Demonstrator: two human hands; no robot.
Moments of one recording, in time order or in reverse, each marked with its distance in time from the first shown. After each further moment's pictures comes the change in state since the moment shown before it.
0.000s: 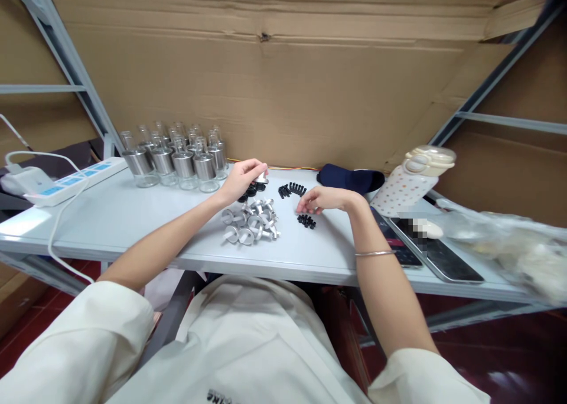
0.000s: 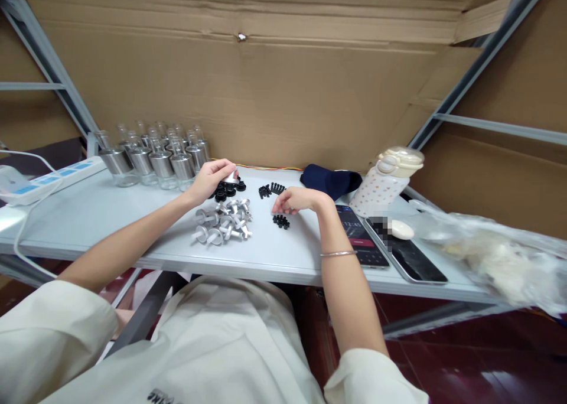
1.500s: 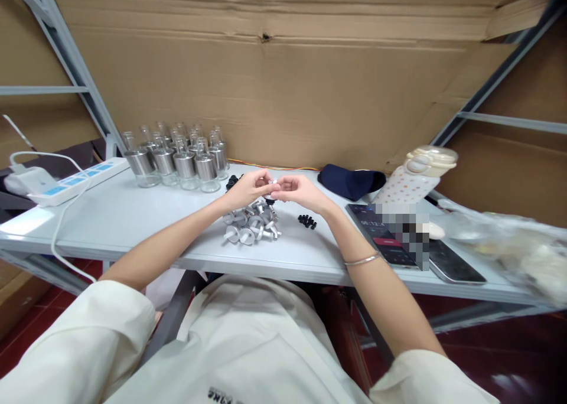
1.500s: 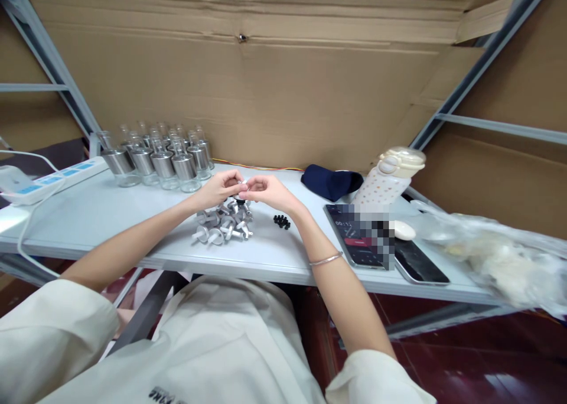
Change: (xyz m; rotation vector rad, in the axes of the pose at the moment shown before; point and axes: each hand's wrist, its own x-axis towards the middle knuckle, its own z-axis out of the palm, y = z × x) left_hand -0.007 -0.003 0.010 0.034 -0.251 -0.042; right_hand 0.004 -0.052 0.046 0.338 0.312 -0.506
